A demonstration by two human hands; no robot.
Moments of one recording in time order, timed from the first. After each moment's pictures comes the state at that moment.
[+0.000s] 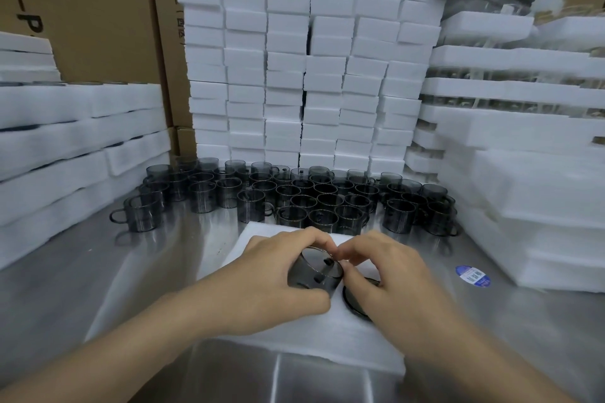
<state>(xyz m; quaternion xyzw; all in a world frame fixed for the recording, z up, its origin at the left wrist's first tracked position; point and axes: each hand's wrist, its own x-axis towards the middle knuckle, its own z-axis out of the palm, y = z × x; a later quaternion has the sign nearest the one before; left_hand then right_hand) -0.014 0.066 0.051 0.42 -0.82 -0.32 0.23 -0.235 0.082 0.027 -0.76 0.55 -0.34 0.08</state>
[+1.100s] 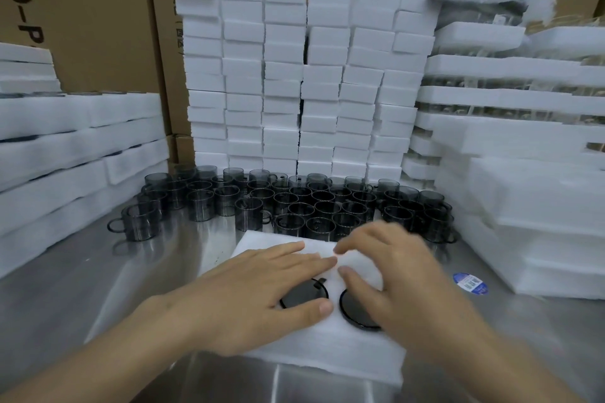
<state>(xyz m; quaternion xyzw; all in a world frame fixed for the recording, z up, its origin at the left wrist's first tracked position) -0.002 0.059 0.049 0.40 -0.91 -0.09 0.04 -0.245 0.083 0.043 -0.81 0.50 -0.31 -0.07</state>
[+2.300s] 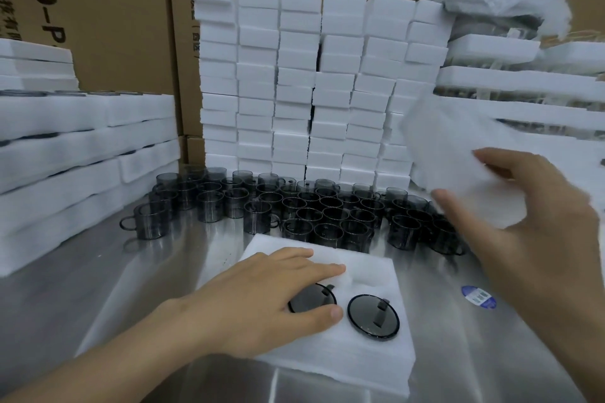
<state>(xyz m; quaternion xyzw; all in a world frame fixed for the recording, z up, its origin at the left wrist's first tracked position) -0.003 0.059 0.044 0.41 -0.90 -0.10 0.09 -0.292 0.102 0.105 -0.63 0.51 -0.55 -0.21</state>
